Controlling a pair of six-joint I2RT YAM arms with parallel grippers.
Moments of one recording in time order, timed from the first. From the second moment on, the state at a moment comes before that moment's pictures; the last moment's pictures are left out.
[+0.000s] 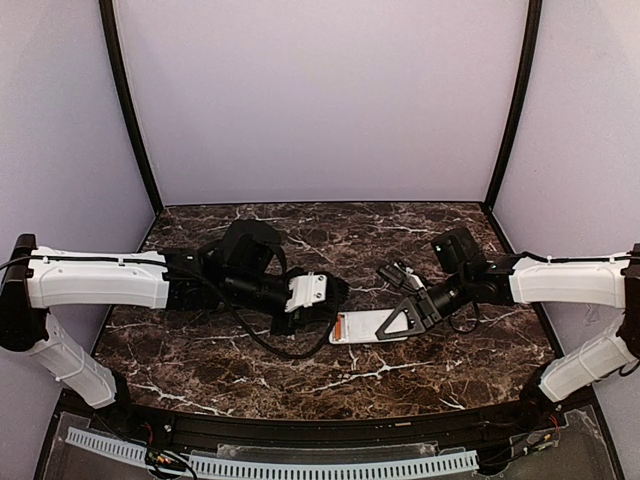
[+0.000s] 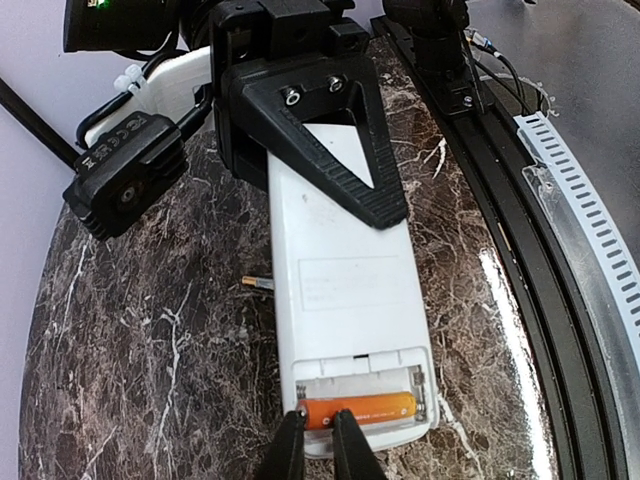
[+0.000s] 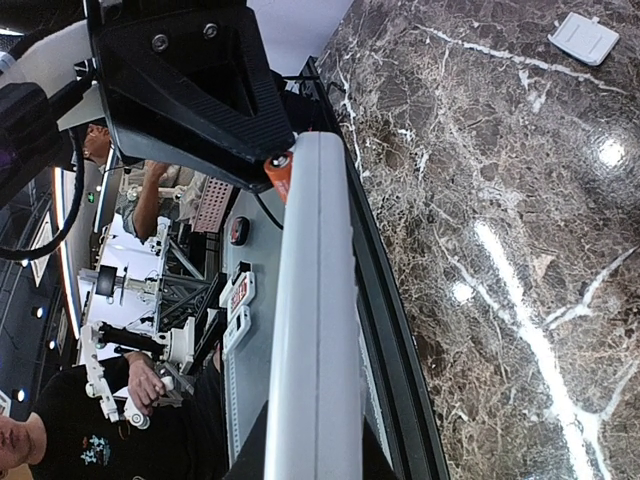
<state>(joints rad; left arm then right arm) -1.05 1.48 1.05 -0.18 0.34 0.61 0.68 1.34 0.72 -0.19 -1.13 0.39</state>
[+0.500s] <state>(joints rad) -1.07 1.51 1.09 -0.24 0.29 0.66 0.69 1.34 0.72 -0.23 -1.12 0.39</state>
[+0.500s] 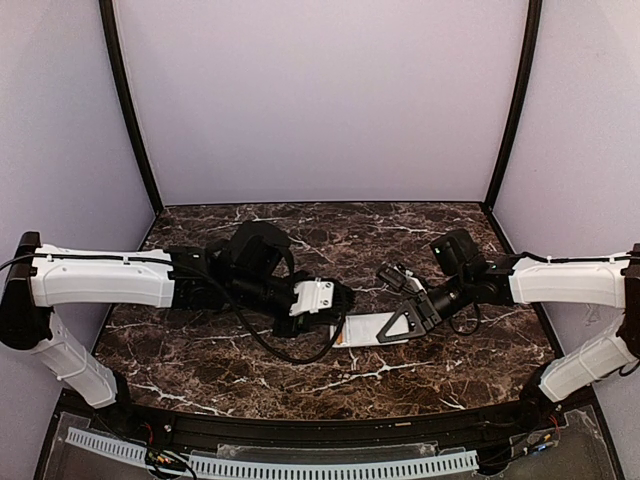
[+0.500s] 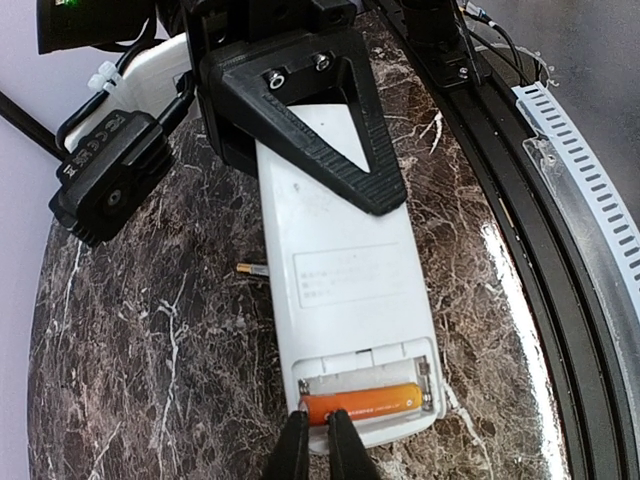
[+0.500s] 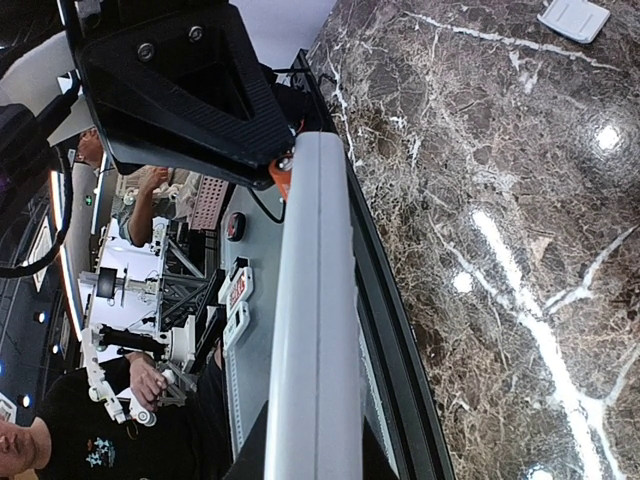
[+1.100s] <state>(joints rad) -1.09 1.54 1.13 -0.35 0.22 0.68 0.69 1.35 0.74 -0.30 -1.09 0.36</state>
